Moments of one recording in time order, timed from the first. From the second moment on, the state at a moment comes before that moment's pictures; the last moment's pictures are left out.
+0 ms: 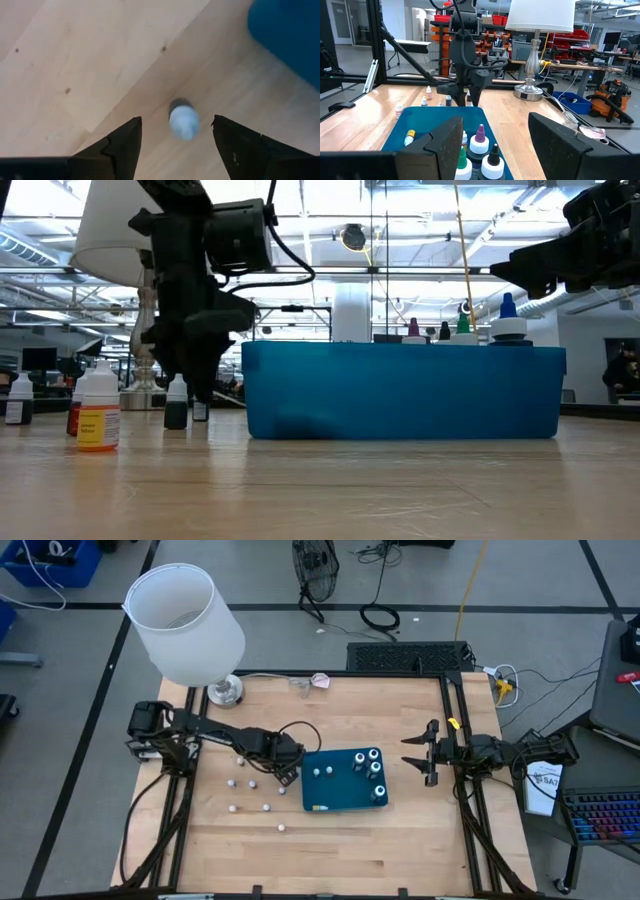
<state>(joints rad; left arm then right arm) -0.02 1.70 1.00 -0.73 -0.15 -0.76 0.14 0.04 0.02 0.07 0.23 -0.08</state>
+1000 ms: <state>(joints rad) 0.00 1.70 1.00 -0.70 -0.10 -0.73 0.14 0.04 0.02 0.07 0.23 -0.08</state>
